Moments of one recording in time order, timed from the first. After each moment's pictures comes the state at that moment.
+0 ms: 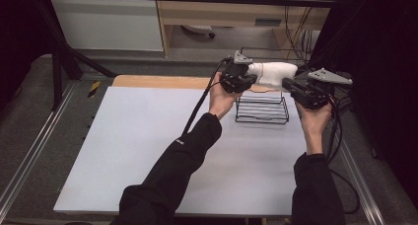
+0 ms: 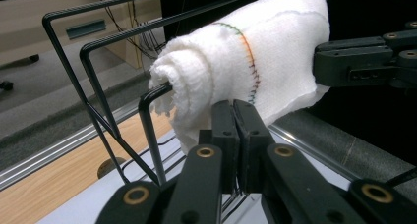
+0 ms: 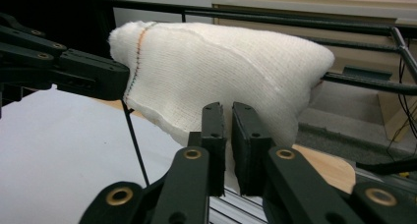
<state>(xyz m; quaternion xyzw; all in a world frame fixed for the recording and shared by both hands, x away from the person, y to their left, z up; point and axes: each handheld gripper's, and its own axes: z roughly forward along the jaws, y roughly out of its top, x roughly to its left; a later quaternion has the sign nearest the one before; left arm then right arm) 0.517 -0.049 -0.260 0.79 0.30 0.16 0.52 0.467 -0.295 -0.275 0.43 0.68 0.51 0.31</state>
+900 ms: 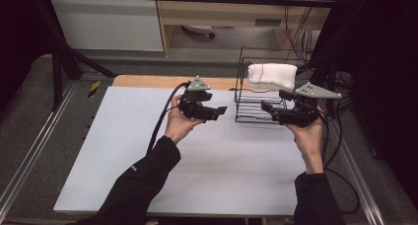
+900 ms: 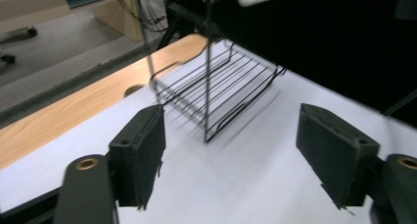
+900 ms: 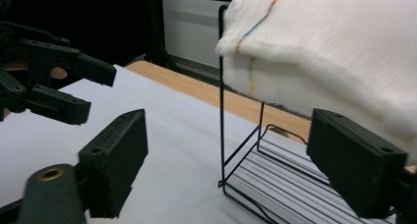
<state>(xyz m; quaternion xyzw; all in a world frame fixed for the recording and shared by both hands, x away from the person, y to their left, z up) 0.464 0.065 -0.303 0.81 0.30 0.14 0.49 0.426 -0.258 -0.285 0.38 0.71 0.53 0.25</state>
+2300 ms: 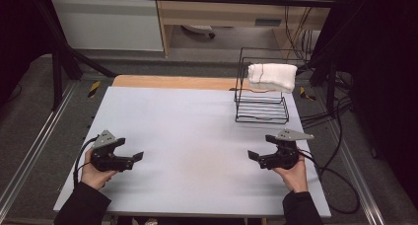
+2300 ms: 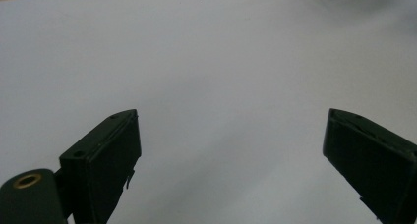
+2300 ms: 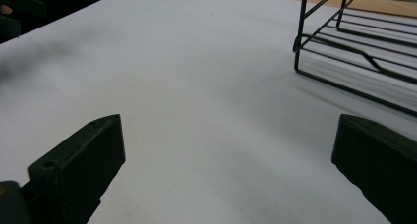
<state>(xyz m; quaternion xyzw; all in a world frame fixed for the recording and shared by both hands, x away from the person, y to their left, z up) 0.371 0.289 -0.417 0.78 0.41 0.18 0.44 0.382 -0.247 -0.407 0.38 0.77 0.50 0.14</state>
